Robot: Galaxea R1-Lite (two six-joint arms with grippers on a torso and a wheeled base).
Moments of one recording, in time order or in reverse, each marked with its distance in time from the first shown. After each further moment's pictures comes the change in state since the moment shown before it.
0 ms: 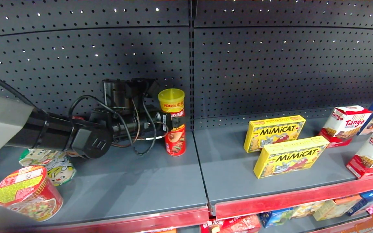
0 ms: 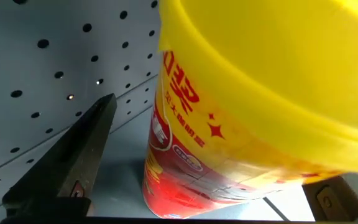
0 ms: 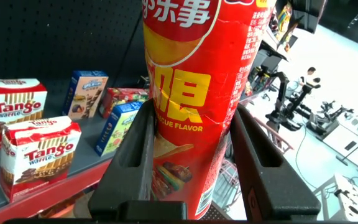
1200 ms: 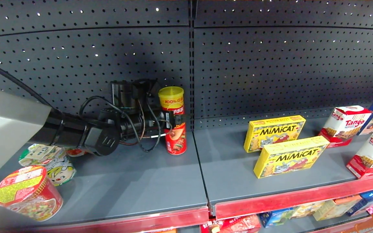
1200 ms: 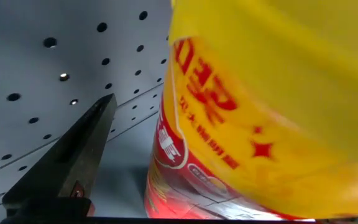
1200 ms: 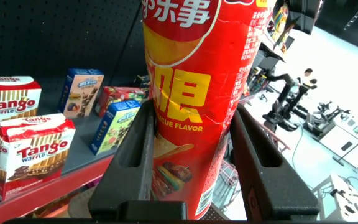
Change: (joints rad) left arm 0.000 0.063 -0.066 -0.001 0.039 -0.069; right arm 0.000 -0.030 0.011 0.000 0.000 -0.025
